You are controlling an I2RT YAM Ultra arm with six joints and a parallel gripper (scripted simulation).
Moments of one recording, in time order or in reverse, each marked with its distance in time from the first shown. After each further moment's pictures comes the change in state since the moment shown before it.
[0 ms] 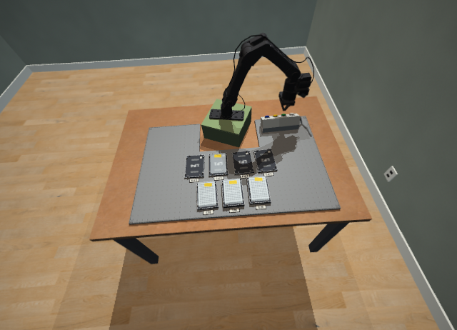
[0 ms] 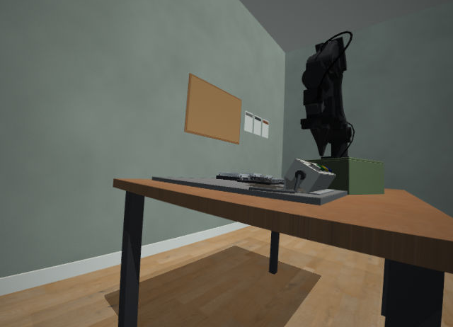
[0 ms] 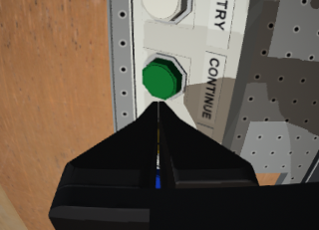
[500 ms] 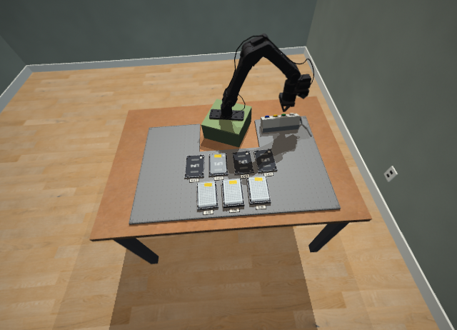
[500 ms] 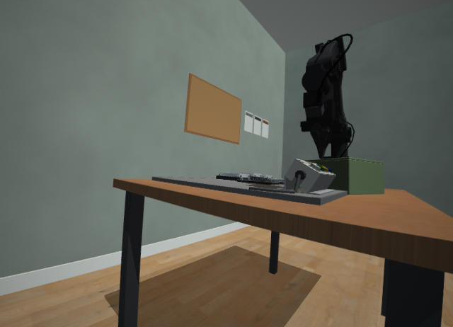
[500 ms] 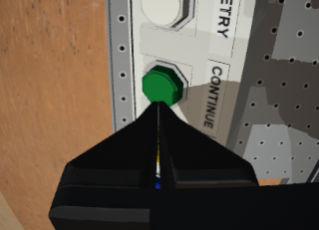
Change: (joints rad) arm 0.000 0.016 -0.010 0.028 0.000 0.000
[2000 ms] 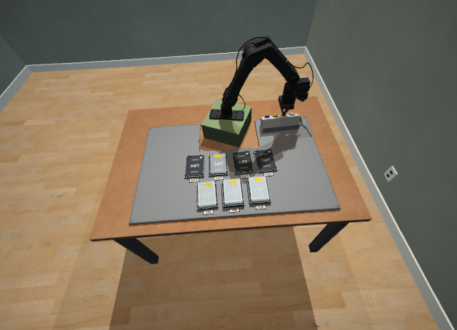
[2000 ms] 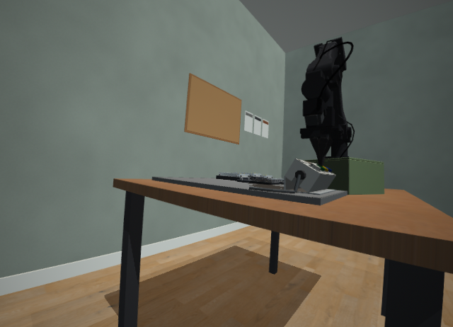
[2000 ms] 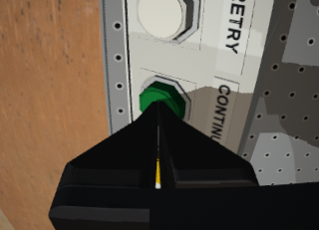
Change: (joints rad) arm -0.003 0.040 -0.031 0.069 0.000 -0.001
